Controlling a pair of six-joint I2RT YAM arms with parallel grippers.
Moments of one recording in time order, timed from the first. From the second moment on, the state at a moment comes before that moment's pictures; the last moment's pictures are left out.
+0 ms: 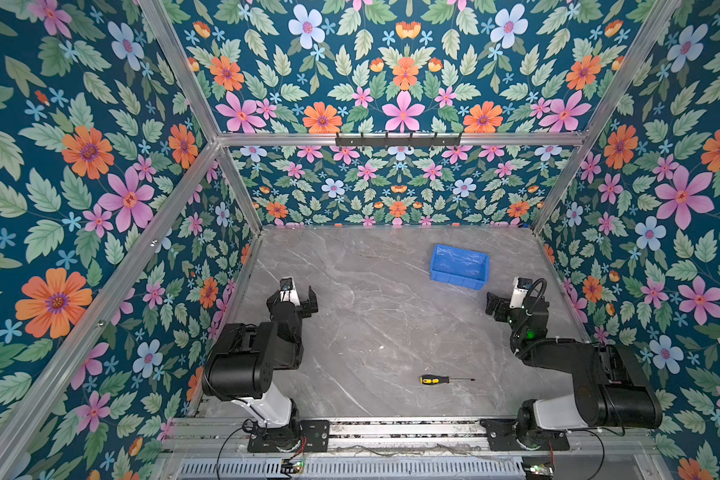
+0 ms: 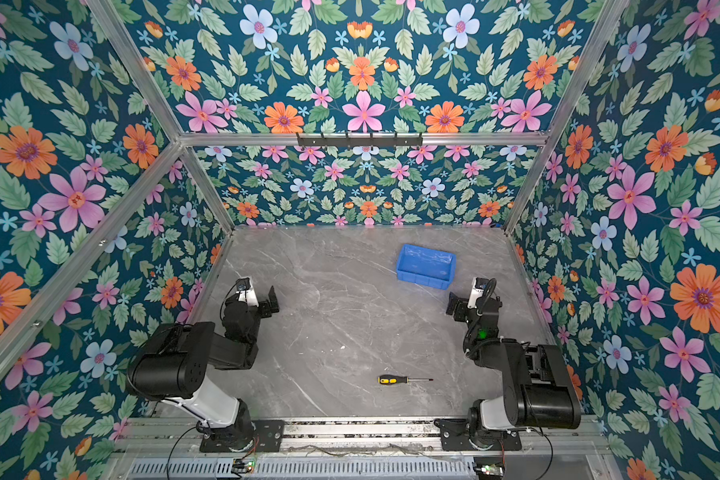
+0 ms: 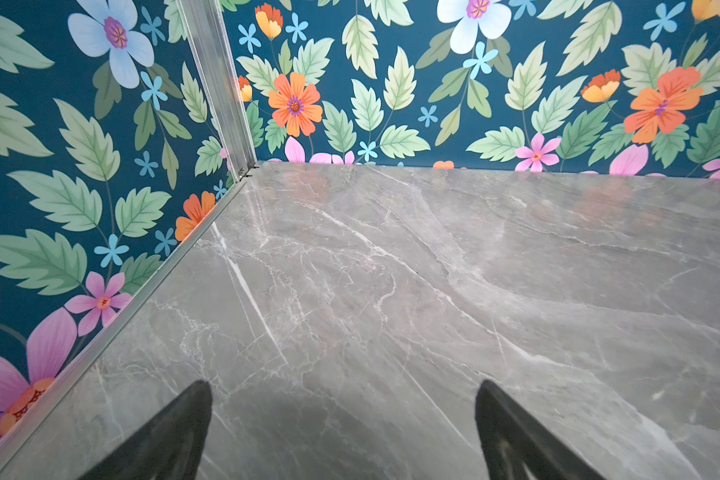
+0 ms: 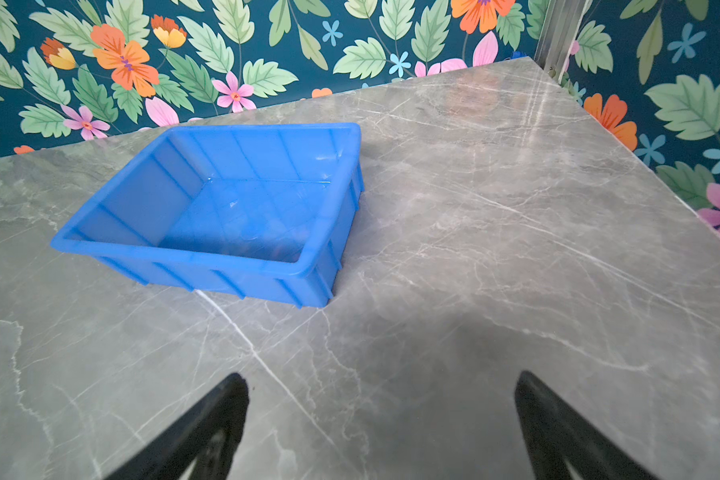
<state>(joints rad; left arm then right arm) -0.02 1.62 0.29 1.14 -0.17 0.00 -0.07 1.43 0.31 0.72 -0.05 0.13</state>
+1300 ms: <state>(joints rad) -0.26 1.12 0.50 0.35 0.23 0.53 0.04 0.89 0.55 -0.16 -0.33 -0.25</state>
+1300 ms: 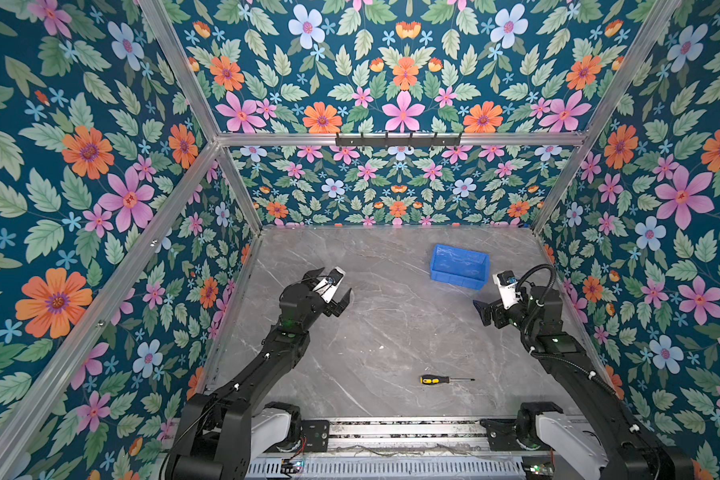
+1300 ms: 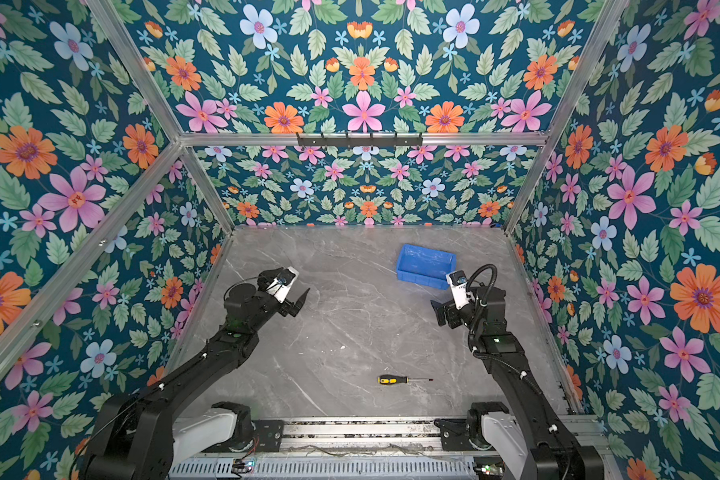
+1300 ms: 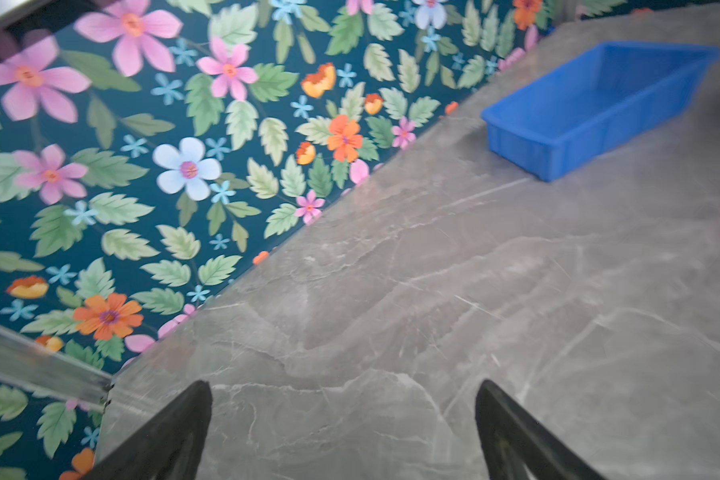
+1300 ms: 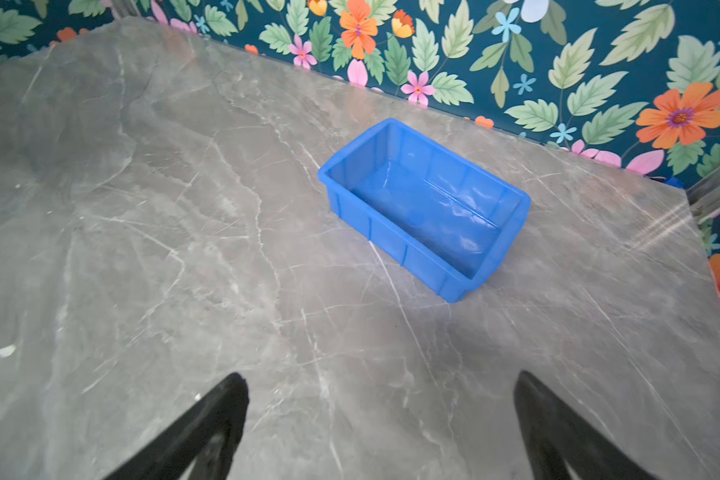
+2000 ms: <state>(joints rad) -0.53 0.91 0.60 -0.29 0.40 0.73 0.50 0.90 0.74 -0.68 -0.31 -0.51</state>
